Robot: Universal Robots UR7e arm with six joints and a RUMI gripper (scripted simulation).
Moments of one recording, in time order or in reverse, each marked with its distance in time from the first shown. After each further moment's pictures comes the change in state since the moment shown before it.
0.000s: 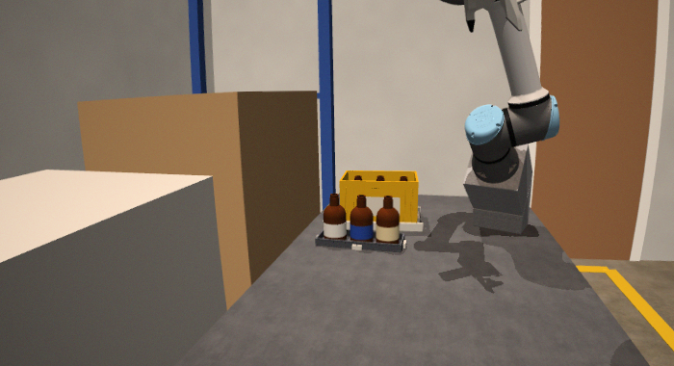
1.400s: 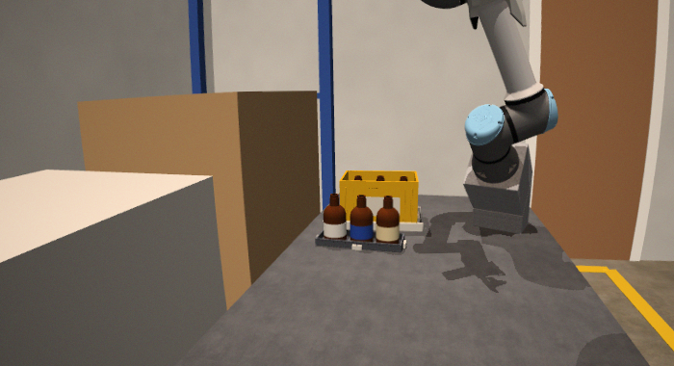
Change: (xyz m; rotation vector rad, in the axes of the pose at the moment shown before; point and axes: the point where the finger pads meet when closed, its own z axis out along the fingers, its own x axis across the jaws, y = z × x) arm -0.003 0.006 -0.005 0.003 -0.010 0.001
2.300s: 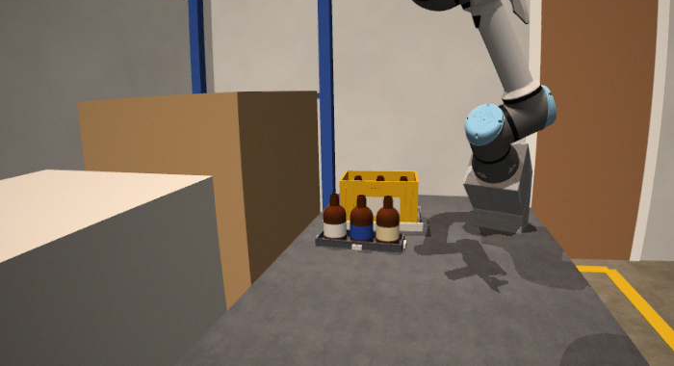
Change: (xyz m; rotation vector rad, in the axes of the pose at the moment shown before) arm -0.002 0.004 -0.002 0.004 -0.005 0.001
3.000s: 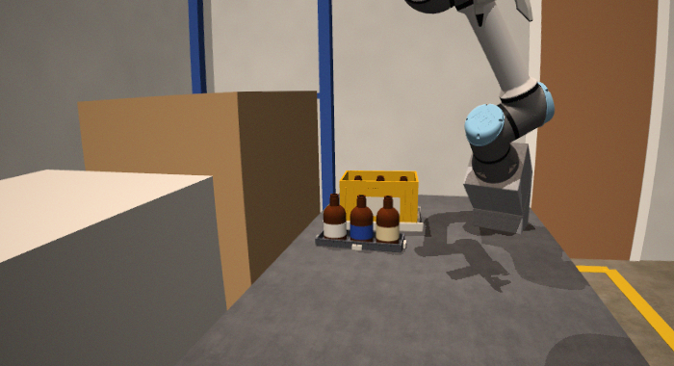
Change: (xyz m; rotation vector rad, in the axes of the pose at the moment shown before) arm -0.003 0.004 -0.003 0.004 -0.008 0.001
